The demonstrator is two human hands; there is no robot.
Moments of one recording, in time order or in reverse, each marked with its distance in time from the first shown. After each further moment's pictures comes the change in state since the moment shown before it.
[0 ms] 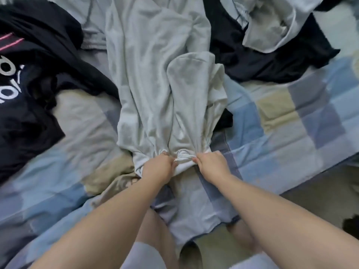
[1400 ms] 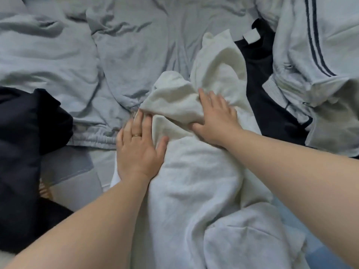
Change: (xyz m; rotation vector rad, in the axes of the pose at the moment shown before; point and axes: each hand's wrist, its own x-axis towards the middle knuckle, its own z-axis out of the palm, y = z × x) left_hand 0.268 -0.103 -0.206 0.042 0.912 -0.170; right_hand 0.360 -0.022 -0.233 0.052 0.341 -0.011
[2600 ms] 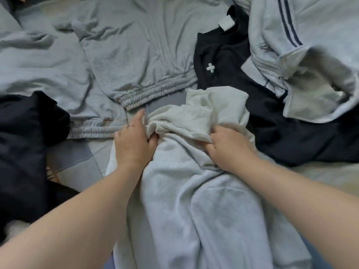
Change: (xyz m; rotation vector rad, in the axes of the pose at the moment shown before) left_hand 0.002 0.009 -0.006 -0.095 -0.043 0.008; right_hand -0.098 0.035 0.025 0.058 0.042 -0.042
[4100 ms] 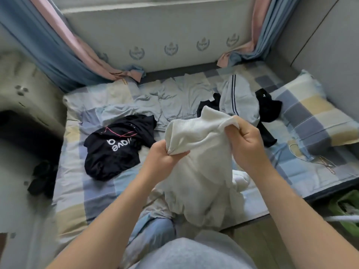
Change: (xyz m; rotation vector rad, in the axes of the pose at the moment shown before) left_hand -0.498 0.168 -0.579 -1.056 -0.113 0.080; right_hand -0.584 -0.204 -0.459 1.059 0.353 -0.296
